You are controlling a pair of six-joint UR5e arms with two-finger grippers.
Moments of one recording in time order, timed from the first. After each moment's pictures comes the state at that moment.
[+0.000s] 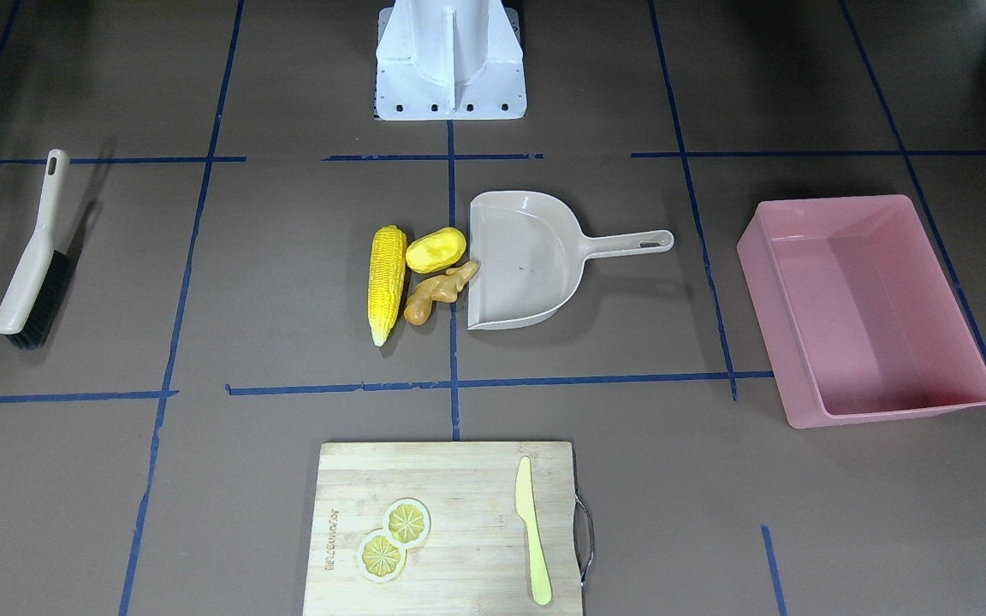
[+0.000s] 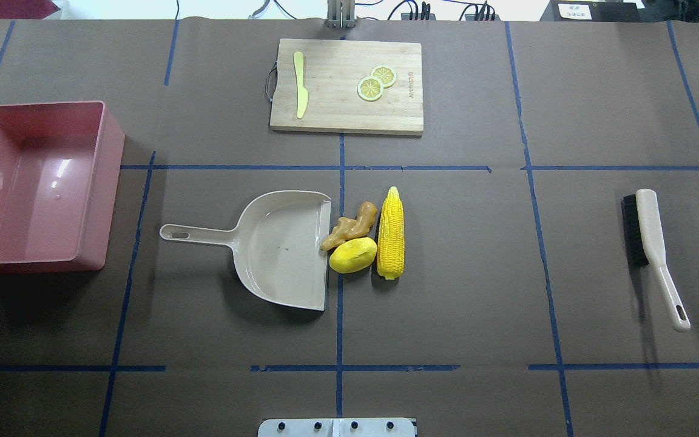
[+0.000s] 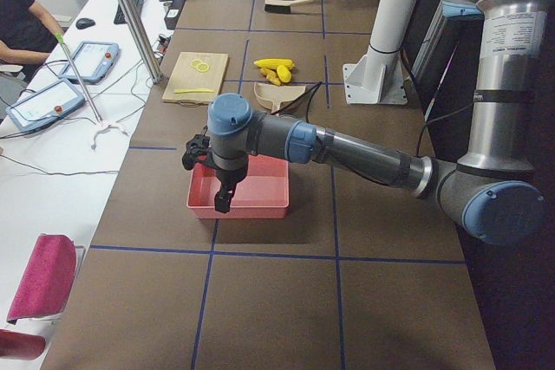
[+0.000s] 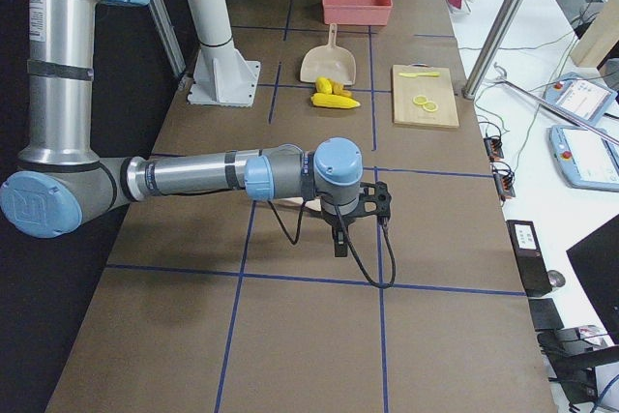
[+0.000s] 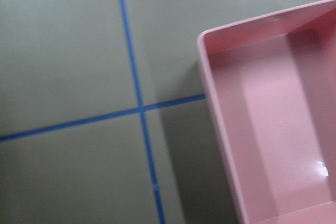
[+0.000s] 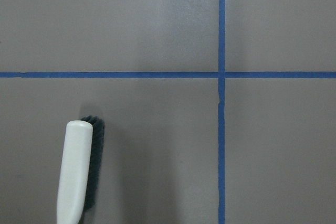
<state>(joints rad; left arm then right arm) -1.54 -1.60 -1.89 -1.48 -2.37 0.08 1.56 -1.68 1.85 -1.59 2.42 0.12</state>
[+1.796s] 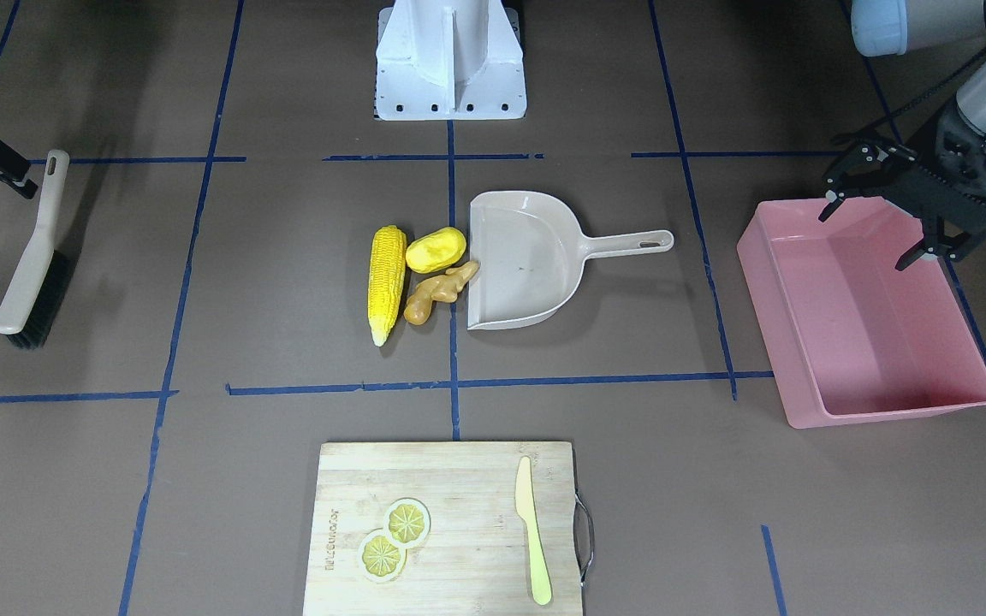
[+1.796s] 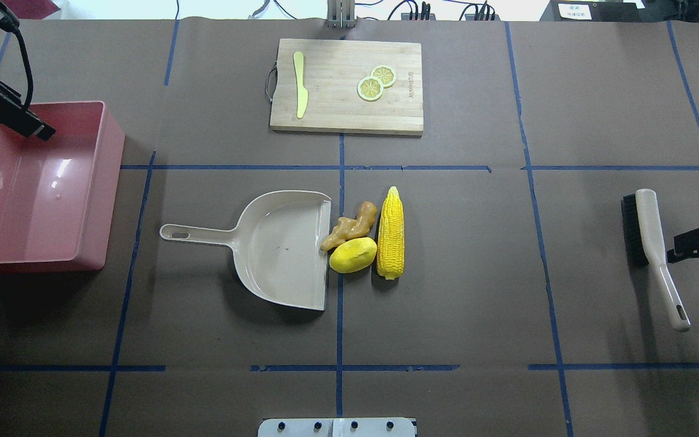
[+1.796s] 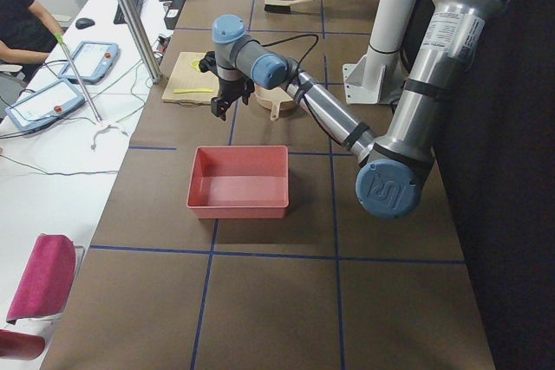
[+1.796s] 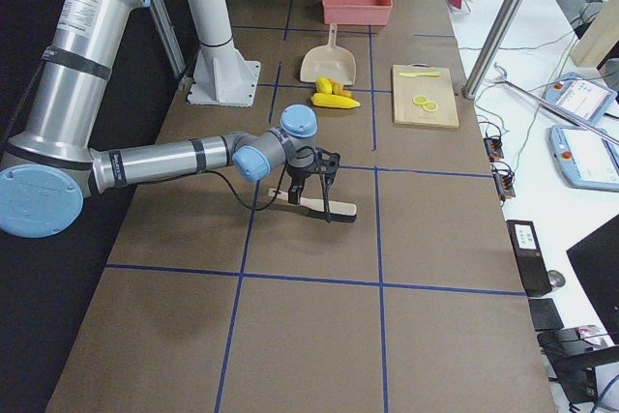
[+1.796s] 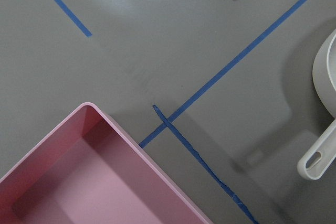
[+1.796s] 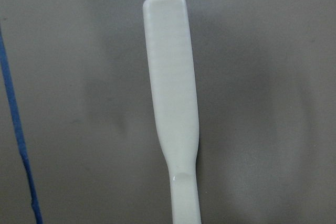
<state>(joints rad) -1.17 -1.86 -1.95 -1.47 -2.31 0.05 0.99 -1.89 2.00 -1.14 2.25 0.98</state>
